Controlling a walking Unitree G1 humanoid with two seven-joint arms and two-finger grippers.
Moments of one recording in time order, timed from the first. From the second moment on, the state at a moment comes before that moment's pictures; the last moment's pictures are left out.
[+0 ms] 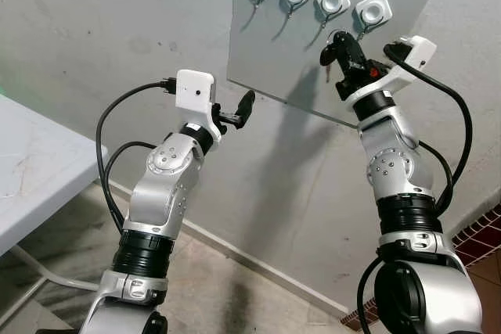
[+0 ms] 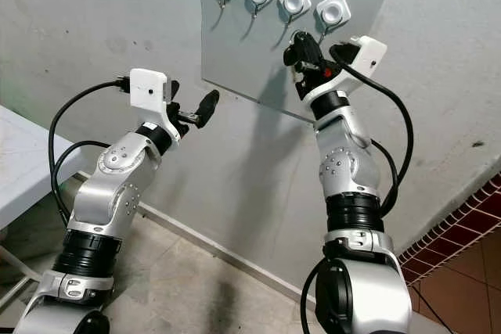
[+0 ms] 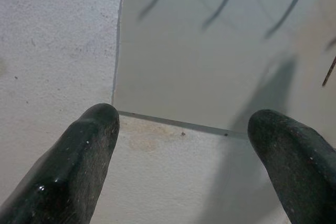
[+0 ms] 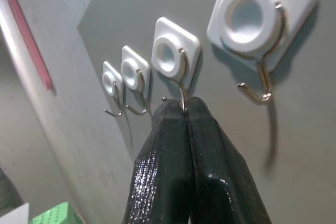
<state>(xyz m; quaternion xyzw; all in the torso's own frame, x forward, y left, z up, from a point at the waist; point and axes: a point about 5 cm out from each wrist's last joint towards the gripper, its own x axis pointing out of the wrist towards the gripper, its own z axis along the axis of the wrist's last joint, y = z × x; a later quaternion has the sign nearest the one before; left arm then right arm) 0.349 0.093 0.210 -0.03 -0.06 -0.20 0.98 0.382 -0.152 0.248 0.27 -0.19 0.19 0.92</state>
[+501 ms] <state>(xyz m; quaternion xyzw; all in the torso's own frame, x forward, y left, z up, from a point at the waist) 0.350 0.095 0.210 -0.04 -0.06 -0.20 0.98 0.376 -0.157 0.254 0.28 -0.22 0.19 0.91</state>
